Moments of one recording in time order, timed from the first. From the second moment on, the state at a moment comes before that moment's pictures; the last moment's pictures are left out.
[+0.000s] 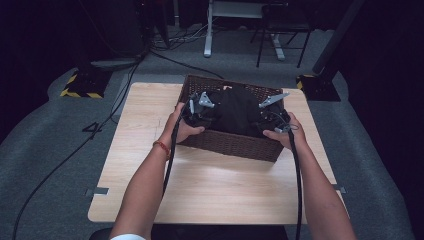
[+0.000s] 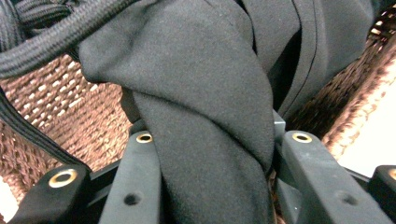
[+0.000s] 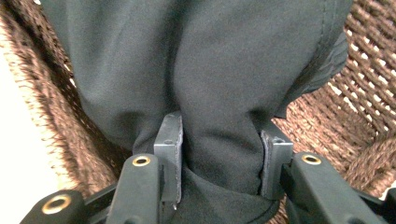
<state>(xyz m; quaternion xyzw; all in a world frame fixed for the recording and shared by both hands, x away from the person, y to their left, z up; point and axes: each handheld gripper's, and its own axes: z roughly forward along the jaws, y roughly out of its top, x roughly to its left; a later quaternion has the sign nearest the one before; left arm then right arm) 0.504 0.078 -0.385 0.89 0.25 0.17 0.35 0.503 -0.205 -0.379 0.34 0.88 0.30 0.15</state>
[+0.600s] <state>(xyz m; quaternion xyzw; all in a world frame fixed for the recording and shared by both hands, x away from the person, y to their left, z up) 0.517 0.083 -0.401 0.89 0.31 0.14 0.30 0.505 -0.209 -0.387 0.36 0.88 0.27 0.15</state>
